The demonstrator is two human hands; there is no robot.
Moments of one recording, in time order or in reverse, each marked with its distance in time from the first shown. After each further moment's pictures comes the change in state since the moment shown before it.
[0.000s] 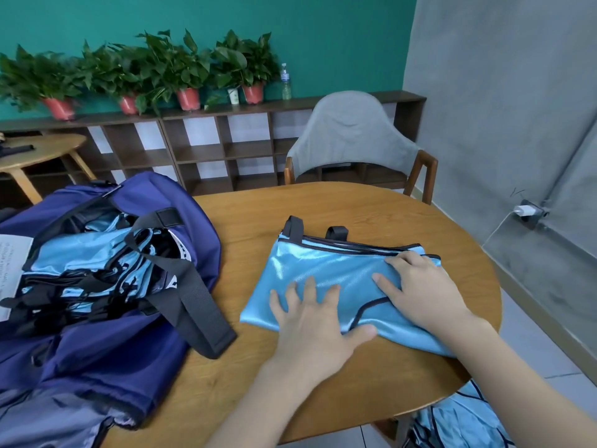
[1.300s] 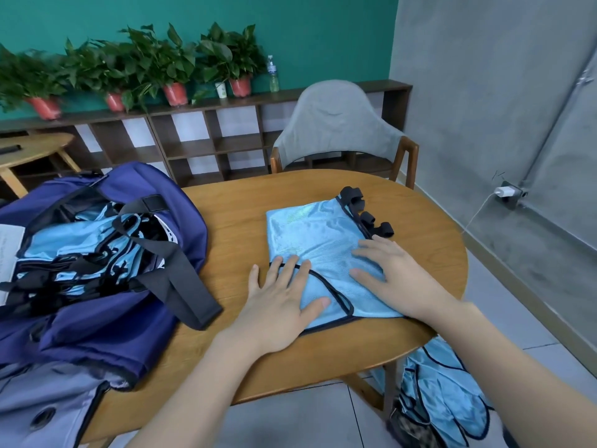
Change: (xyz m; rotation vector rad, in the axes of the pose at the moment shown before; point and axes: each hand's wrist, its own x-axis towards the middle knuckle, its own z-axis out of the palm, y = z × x) left_hand 0.001 -0.040 0.008 0.129 -0.048 0.217; right_hand -0.032 0.014 0.000 0.356 -0.035 -0.253
